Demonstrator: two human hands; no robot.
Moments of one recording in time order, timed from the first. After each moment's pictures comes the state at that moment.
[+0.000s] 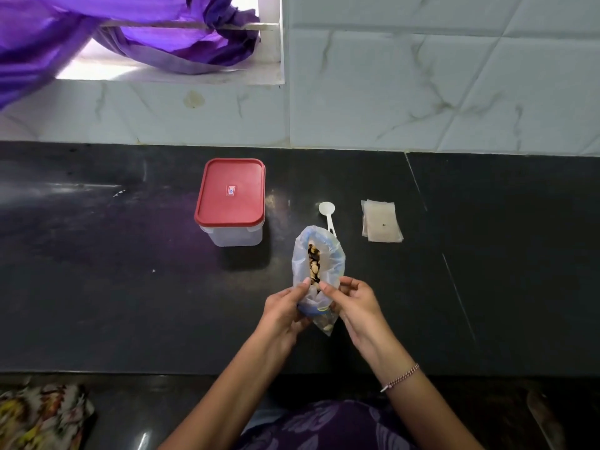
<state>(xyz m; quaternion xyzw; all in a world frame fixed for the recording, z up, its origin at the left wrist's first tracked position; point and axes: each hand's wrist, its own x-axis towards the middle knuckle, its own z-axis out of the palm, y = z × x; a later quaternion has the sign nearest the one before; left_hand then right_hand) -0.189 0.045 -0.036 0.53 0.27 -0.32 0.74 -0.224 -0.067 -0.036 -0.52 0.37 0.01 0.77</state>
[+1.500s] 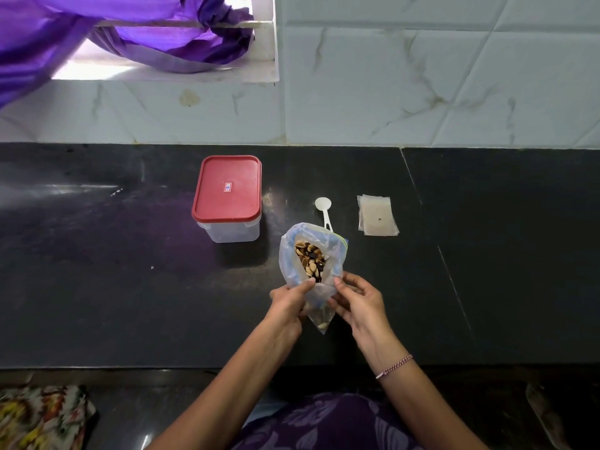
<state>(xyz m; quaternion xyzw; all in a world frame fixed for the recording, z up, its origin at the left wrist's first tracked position) -0.184 0.029 -0.050 0.56 0.32 -0.32 0.69 -0.233 -0.076 -0.049 -0.47 0.40 -0.02 0.79</state>
